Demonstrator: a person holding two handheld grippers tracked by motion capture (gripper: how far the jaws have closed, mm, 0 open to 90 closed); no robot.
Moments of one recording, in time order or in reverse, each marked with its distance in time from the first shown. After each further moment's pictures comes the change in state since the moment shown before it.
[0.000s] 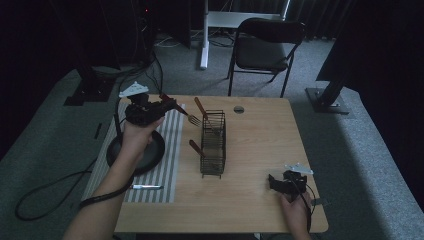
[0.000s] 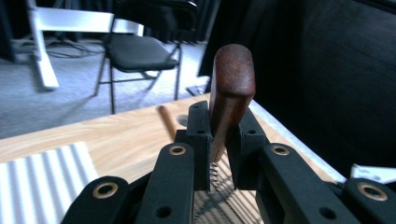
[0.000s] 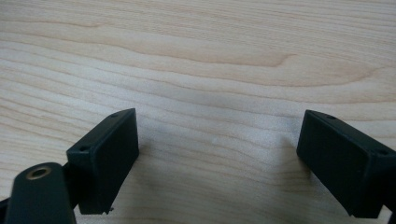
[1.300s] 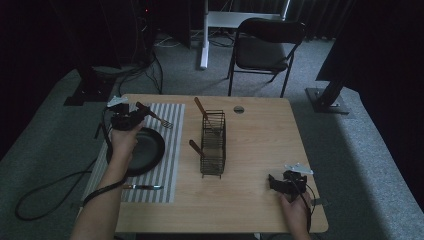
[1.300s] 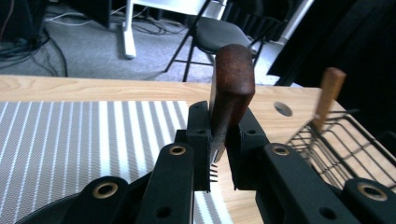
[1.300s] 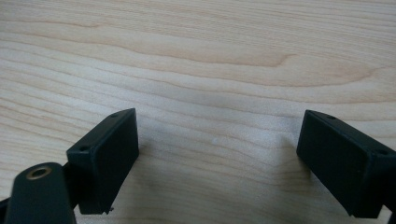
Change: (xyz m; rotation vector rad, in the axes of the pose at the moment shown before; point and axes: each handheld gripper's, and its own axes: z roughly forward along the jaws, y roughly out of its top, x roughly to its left) left arm 0.106 -0.067 0.019 0.020 0.261 -0.173; right arm 0.000 0.000 0.000 0.001 0.000 0.000
